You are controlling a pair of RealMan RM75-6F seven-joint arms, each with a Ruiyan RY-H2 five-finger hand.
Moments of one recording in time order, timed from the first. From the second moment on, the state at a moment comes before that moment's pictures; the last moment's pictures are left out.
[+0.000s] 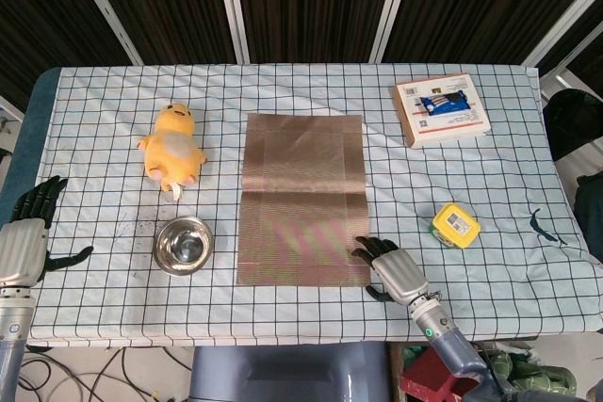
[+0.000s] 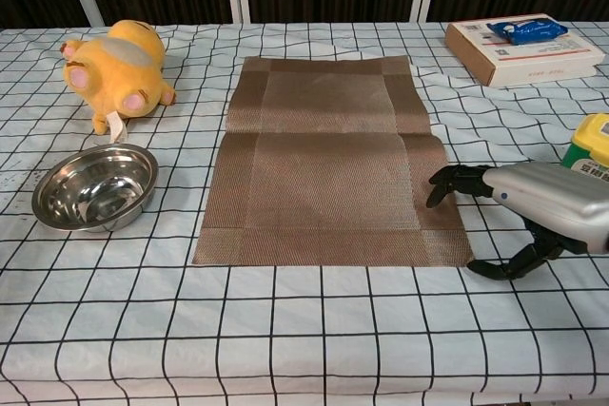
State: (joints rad) left arm -0.20 -1.16 -0.14 -1.73 1.32 1.41 0.06; right arm 0.45 -1.57 0.01 -1.46 -1.46 1.08 -0.20
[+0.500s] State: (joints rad) left arm -0.20 -1.16 -0.14 -1.73 1.32 1.41 0.05; right arm 0.44 -1.62 0.03 -1.42 -1.46 1.12 -0.18
